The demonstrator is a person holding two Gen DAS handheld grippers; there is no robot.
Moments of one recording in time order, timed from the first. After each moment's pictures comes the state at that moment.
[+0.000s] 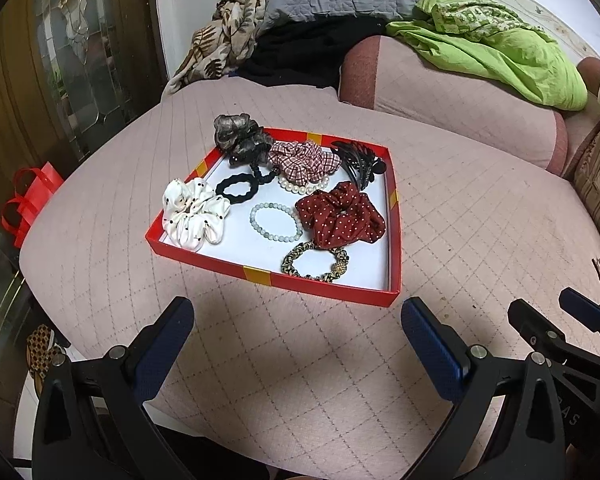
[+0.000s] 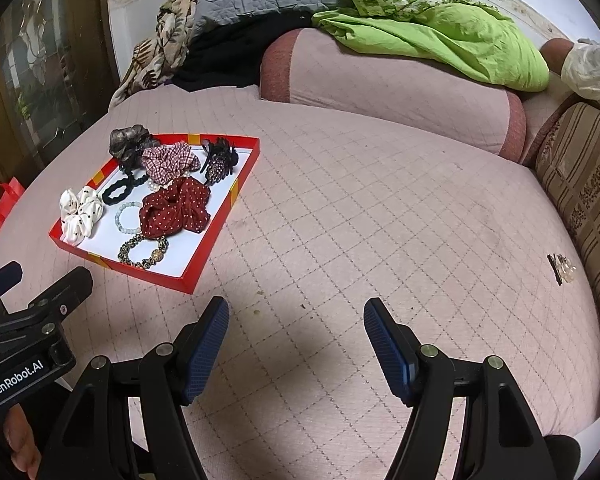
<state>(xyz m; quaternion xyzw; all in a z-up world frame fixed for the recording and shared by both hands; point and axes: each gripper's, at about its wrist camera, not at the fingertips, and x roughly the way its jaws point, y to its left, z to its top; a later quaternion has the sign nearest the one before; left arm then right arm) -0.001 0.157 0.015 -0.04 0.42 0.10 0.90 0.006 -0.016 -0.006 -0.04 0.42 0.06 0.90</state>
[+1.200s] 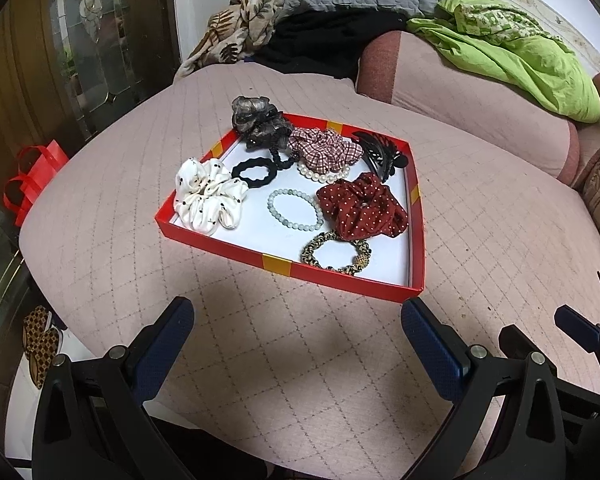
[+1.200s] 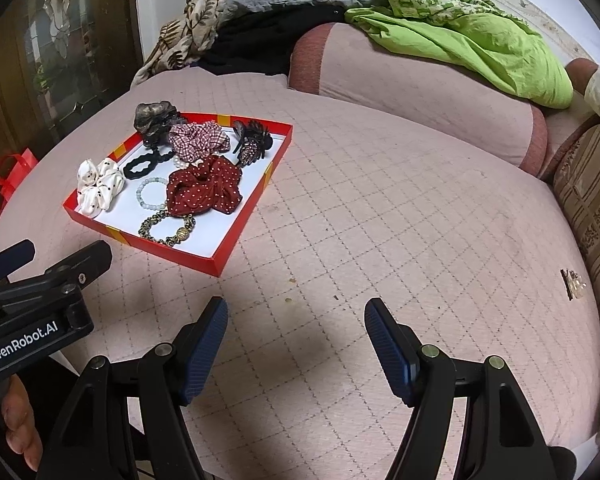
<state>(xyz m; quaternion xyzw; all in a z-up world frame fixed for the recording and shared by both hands) 0.000 0.176 0.005 -0.06 0.43 0.11 0.89 0.001 0.011 -0.016 -0.06 0.43 0.10 0.90</state>
